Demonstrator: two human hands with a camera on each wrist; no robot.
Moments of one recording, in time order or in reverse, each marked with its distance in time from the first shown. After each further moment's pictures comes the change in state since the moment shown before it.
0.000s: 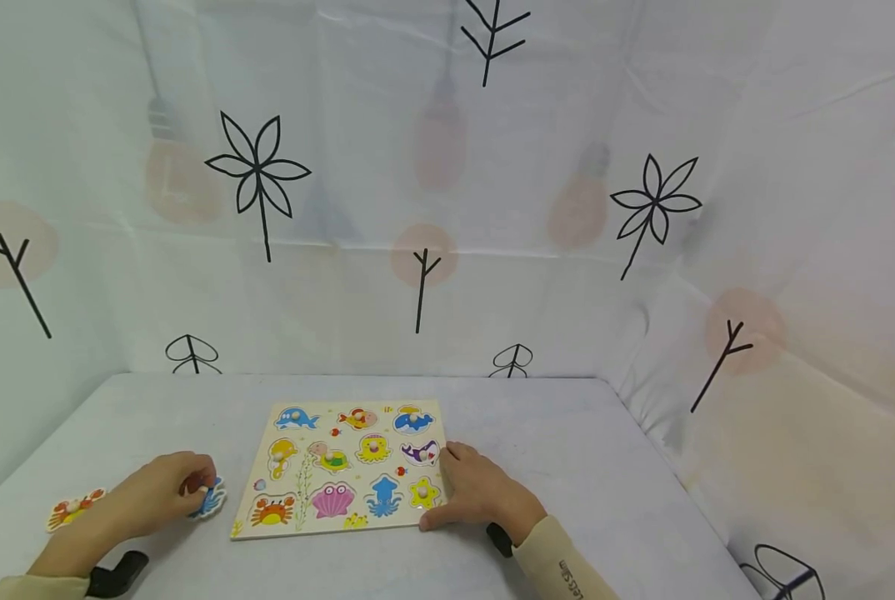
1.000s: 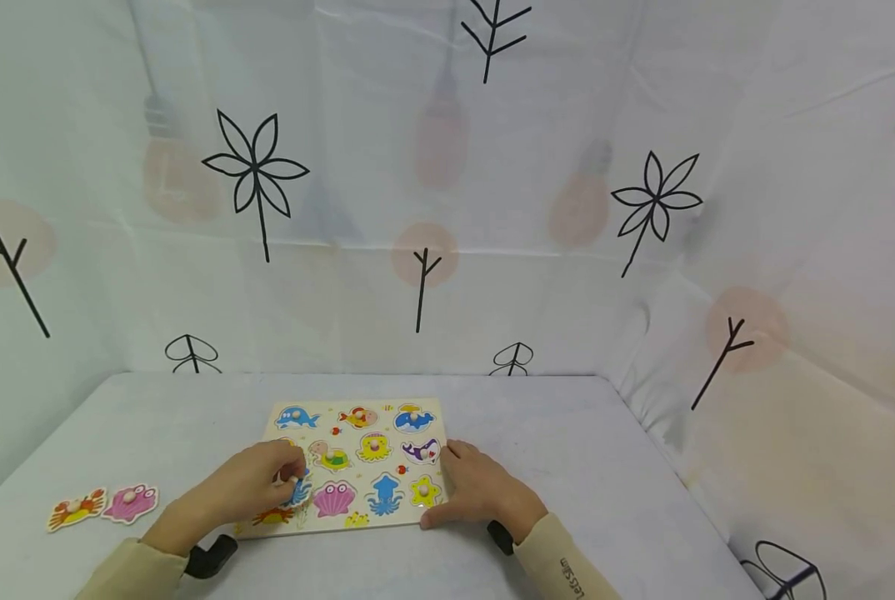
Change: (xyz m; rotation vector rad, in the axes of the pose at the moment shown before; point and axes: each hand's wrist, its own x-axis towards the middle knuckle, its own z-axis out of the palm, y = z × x) left_hand 0.028 0.085 0.031 0.021 0.052 0.288; right_hand -0.001 -0.001 -0.001 -0.001 -0.001 0.004
